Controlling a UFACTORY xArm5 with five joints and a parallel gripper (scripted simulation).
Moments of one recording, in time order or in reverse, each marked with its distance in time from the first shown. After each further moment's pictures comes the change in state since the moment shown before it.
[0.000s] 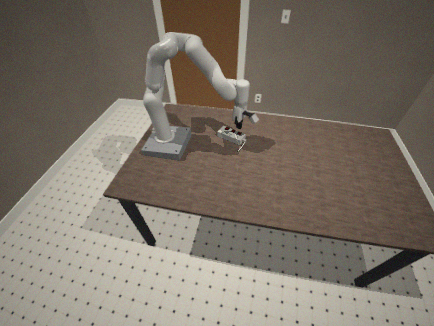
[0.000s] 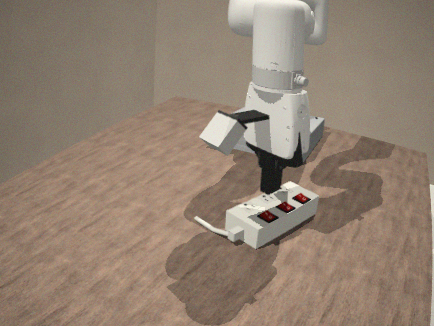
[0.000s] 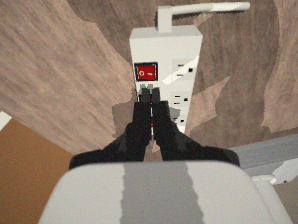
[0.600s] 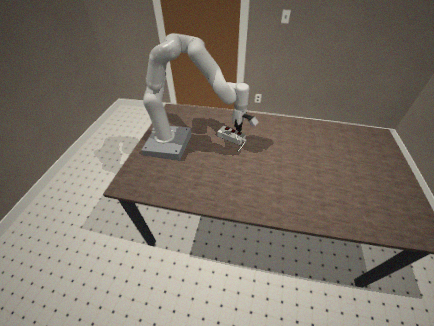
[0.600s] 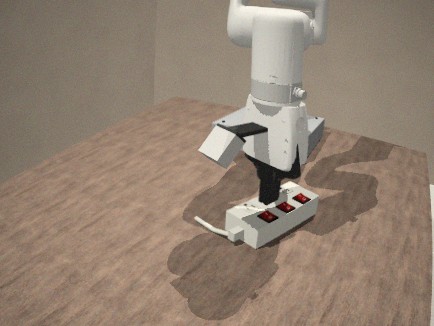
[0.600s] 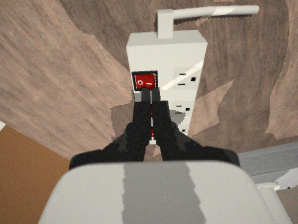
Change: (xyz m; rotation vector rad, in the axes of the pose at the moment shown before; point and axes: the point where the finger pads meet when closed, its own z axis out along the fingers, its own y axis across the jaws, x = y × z) arm 0.001 0.001 0.019 0.000 0.000 0.000
